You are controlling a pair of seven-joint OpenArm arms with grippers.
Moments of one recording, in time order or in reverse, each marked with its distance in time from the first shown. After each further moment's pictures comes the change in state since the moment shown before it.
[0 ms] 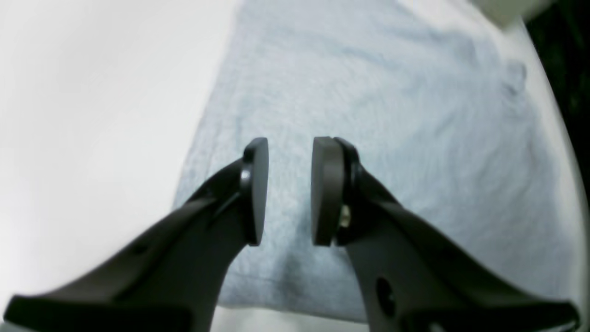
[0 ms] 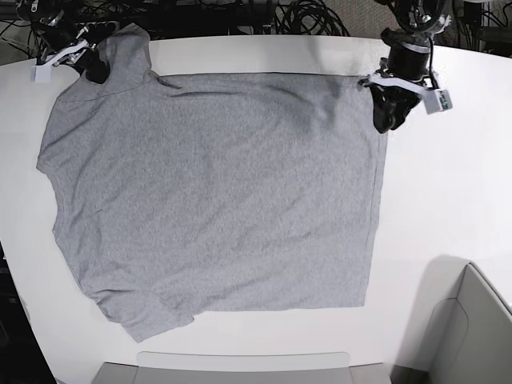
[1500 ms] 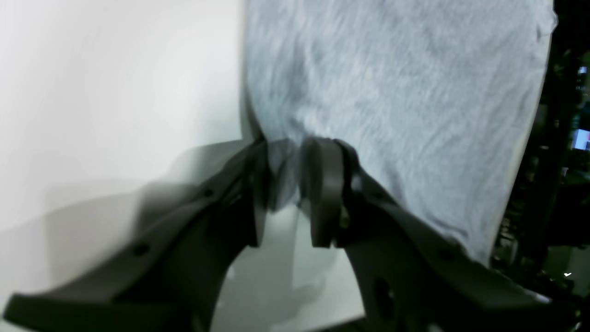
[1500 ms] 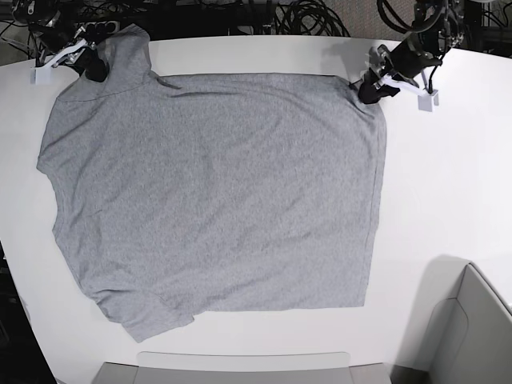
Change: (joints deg) left arm -8.7 4.5 -9.5 -22.8 -11.4 -8.2 31.6; right arm -0.6 2.2 -3.1 0.0 -0.3 0.0 0.5
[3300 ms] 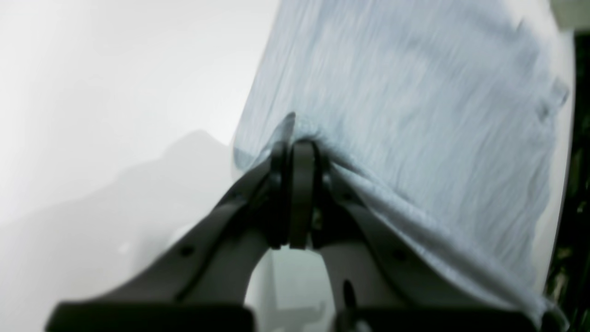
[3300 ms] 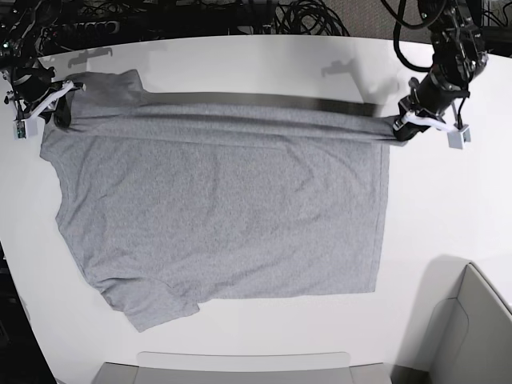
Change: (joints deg) left arm -11.8 3.5 -12.5 12.7 11.3 8.3 12.0; right arm 13.0 0.0 3.8 22.3 -27.4 -3.3 -8.2
